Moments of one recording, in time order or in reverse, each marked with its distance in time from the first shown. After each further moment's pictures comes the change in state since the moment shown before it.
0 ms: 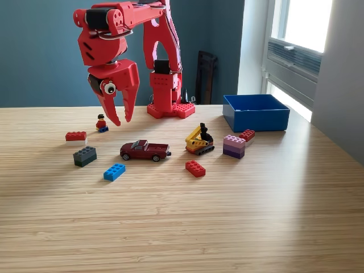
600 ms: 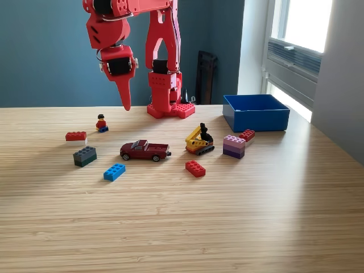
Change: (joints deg) arm 5.2 25.7 23.1 0.0 -73.7
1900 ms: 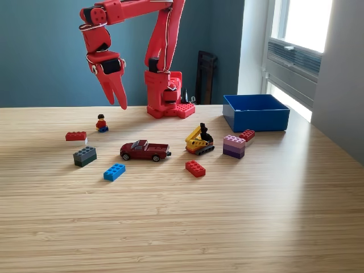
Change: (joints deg) arm 29.5 9.0 17.0 -9.0 -40.9
